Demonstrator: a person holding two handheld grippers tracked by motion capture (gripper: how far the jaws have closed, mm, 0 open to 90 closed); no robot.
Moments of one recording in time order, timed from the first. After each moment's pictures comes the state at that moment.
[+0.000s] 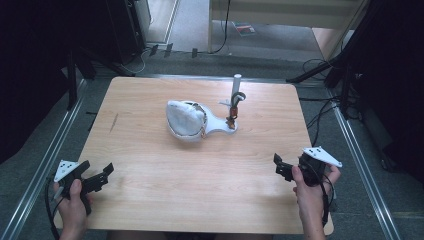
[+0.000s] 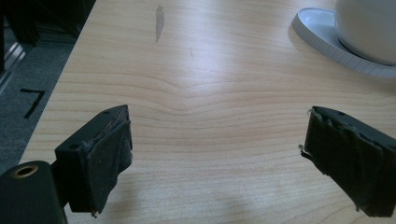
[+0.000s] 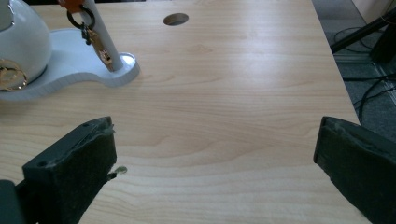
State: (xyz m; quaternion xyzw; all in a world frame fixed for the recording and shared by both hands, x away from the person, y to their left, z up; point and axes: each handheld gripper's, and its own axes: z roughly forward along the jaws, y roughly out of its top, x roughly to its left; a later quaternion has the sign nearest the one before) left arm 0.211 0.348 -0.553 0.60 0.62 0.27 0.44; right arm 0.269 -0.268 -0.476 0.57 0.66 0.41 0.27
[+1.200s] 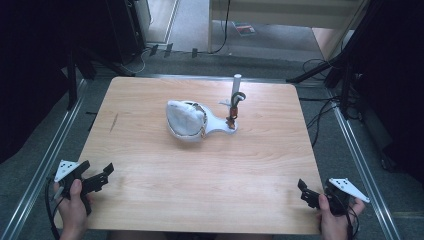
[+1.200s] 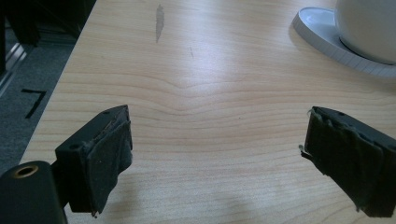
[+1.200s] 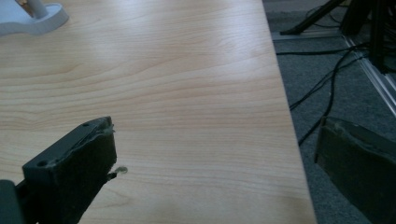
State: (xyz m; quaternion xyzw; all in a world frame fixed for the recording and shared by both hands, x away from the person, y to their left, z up) left arm 0.211 0.348 -0.553 0.60 0.62 0.27 0.43; right arm 0.220 -0.349 -0.541 0.61 0.63 0.40 0.27
